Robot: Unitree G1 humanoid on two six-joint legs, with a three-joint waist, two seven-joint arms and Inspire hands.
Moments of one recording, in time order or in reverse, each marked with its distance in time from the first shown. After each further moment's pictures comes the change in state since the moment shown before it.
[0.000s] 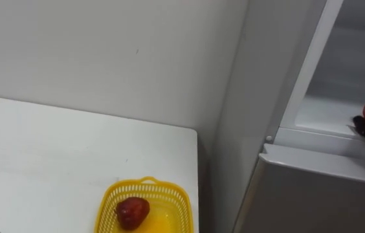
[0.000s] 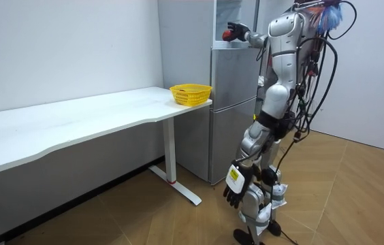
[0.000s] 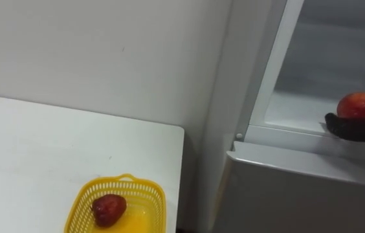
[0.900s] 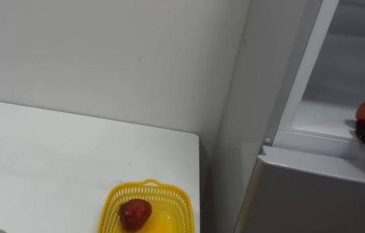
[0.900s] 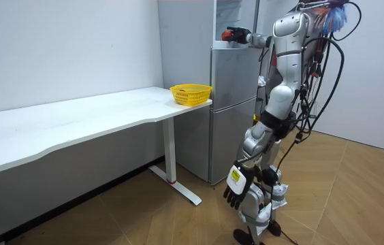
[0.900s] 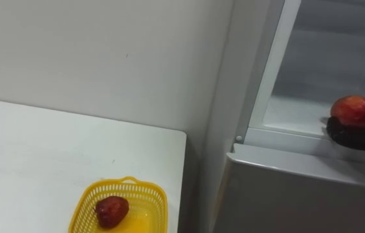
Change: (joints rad) left arm 0.007 0.004 -0.002 -0.024 -0.001 0.020 0.009; right arm -0.015 -0.021 0.010 0.118 0.132 0.001 0.168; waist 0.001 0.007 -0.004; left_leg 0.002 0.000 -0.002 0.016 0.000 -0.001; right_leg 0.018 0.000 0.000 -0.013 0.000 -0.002
